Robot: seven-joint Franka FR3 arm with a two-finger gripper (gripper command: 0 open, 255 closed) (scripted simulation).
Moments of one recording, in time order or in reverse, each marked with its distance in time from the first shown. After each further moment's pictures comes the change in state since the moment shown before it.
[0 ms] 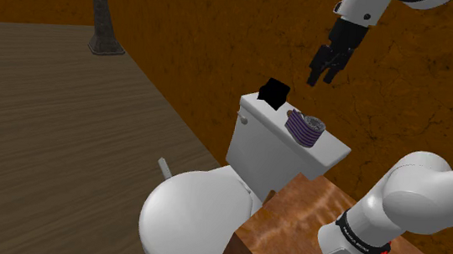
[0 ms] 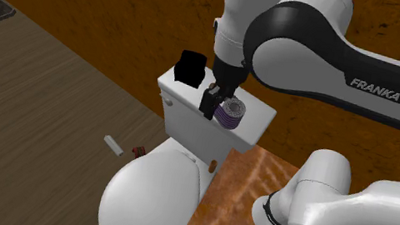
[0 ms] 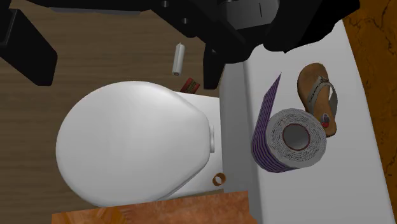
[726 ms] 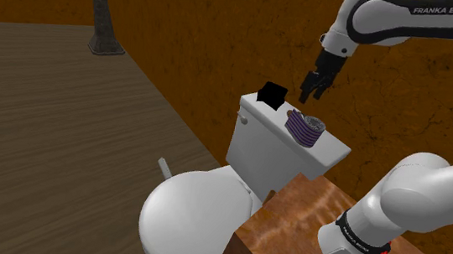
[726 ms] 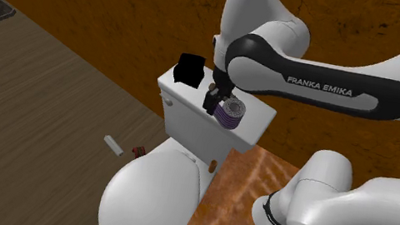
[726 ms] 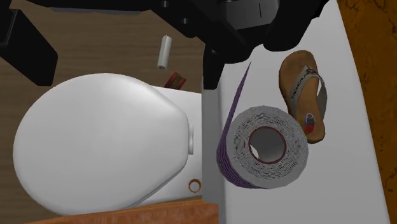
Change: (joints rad) arm -0.049 0.107 -0.121 -0.144 -0.087 0.238 -0.139
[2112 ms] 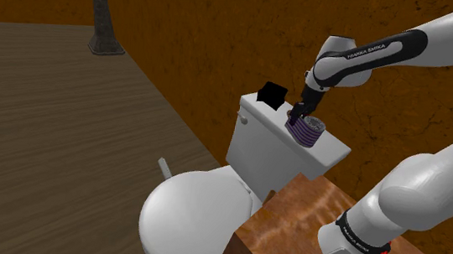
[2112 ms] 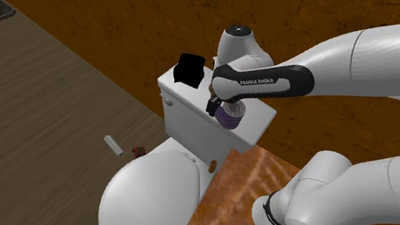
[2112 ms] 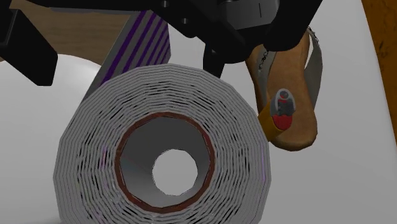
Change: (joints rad) arm -0.044 0.357 -0.186 -0.093 -0.052 0.443 -0.200
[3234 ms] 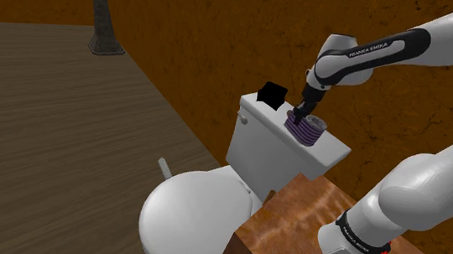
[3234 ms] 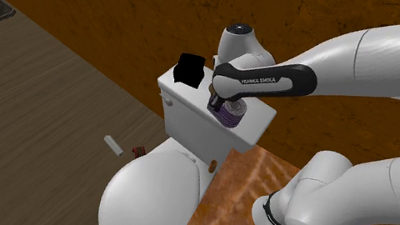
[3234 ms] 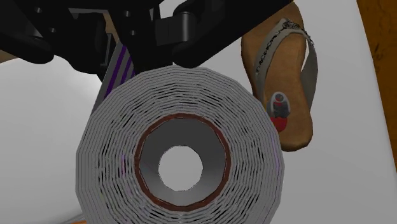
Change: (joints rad) arm -0.002 -0.013 0.002 0.005 -0.003 -0.017 0.001
